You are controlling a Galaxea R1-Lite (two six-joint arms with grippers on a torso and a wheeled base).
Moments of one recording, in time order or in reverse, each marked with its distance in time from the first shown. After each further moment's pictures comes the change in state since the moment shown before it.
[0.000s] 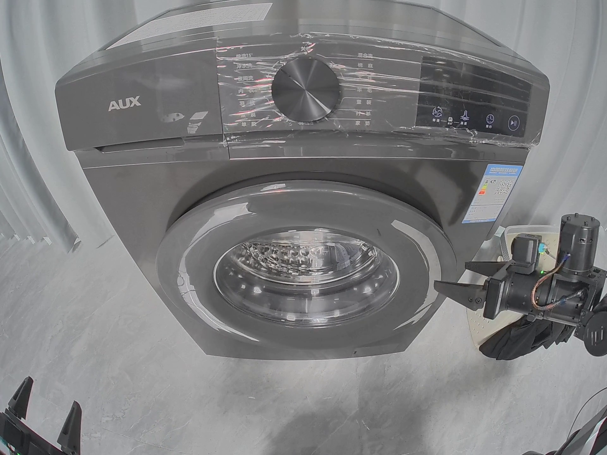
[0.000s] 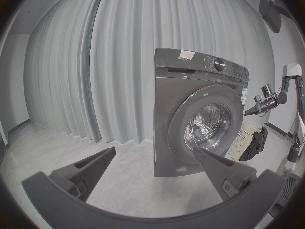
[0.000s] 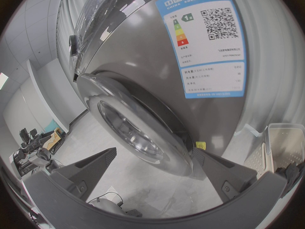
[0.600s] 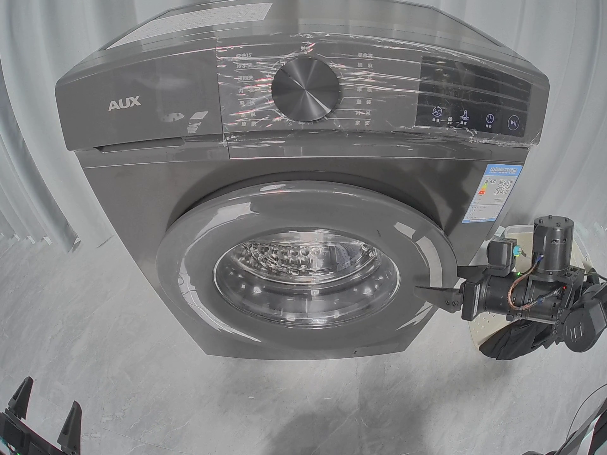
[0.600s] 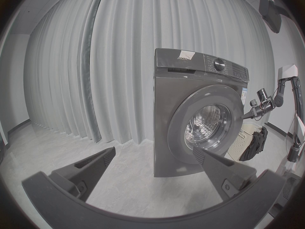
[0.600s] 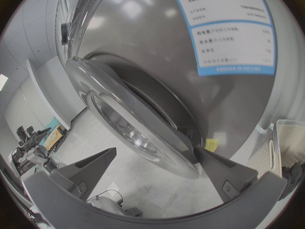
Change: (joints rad) left arm 0.000 0.000 0.000 0.000 0.000 0.000; right arm 0.038 0.137 -0.059 -0.030 -0.003 0.000
